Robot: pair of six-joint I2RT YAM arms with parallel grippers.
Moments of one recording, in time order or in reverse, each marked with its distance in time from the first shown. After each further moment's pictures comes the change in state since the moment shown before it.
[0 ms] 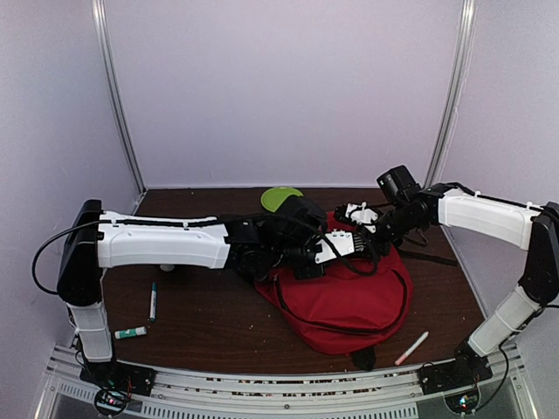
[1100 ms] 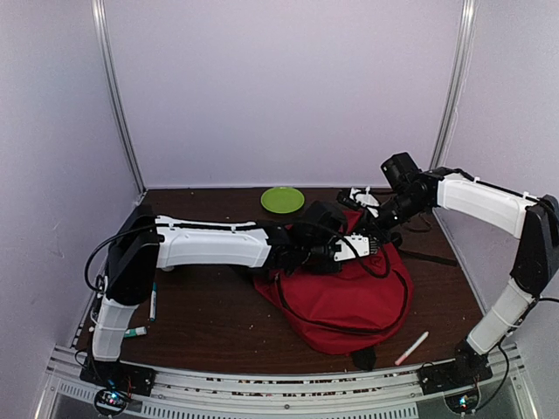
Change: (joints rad) left arm 0.051 0.276 0.218 0.096 0.005 0.154; right arm -0.071 0.076 0.159 -0.151 -0.245 0.029
